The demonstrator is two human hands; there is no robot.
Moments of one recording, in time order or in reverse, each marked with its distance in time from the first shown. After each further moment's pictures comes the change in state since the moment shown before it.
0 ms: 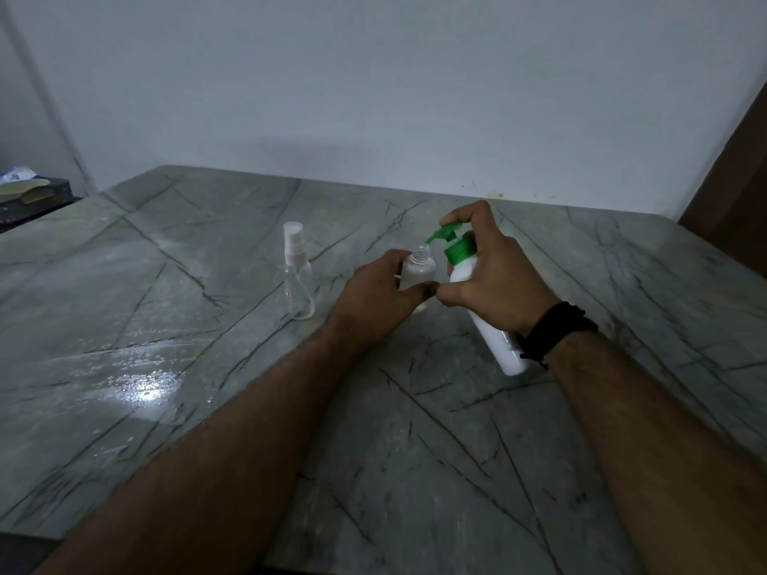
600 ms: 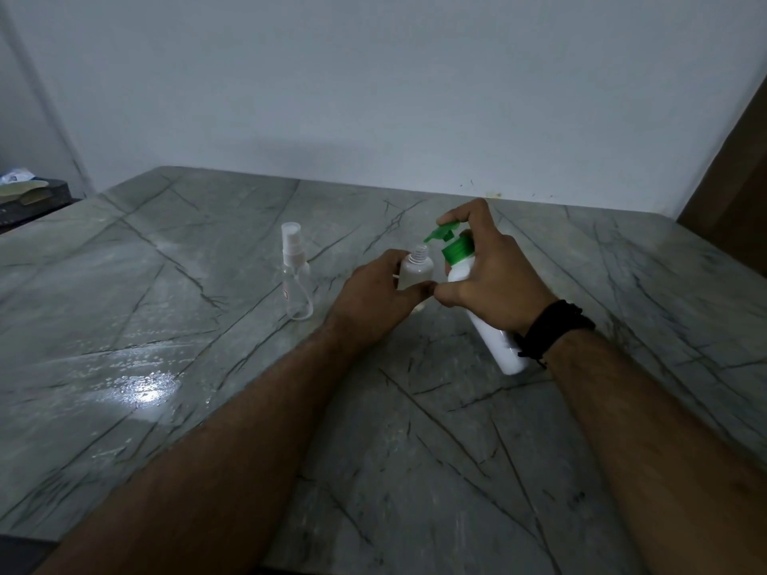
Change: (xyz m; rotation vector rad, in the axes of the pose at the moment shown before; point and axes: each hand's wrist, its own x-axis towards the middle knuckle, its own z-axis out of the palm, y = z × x) left_hand 0.001 -0.003 0.001 0.008 0.004 0.008; right_hand 0.000 -0.003 0.000 -0.009 -0.002 -0.005
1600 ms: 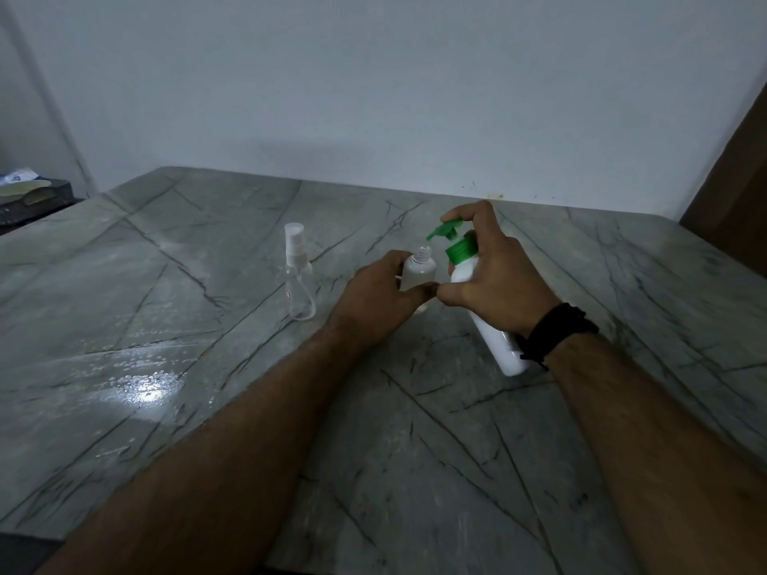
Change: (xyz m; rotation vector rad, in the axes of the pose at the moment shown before) left_hand -0.003 0.005 -0.004 -0.015 -0.023 -0.013; right_hand 0.000 0.001 0.001 -0.018 0.013 -0.006
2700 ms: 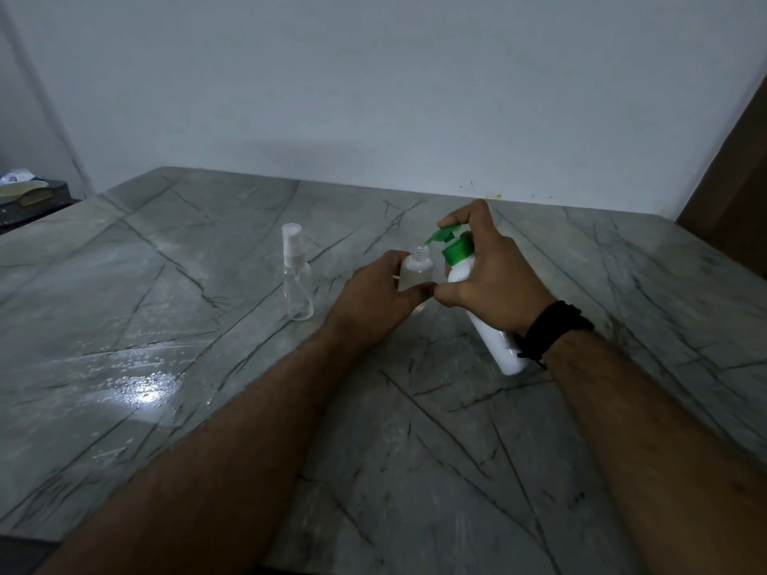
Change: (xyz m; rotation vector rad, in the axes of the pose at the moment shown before) left_hand 0.002 -0.002 0.002 0.004 0.004 -0.005; right_hand 0.002 0.002 0.000 0.028 -0.011 0.009
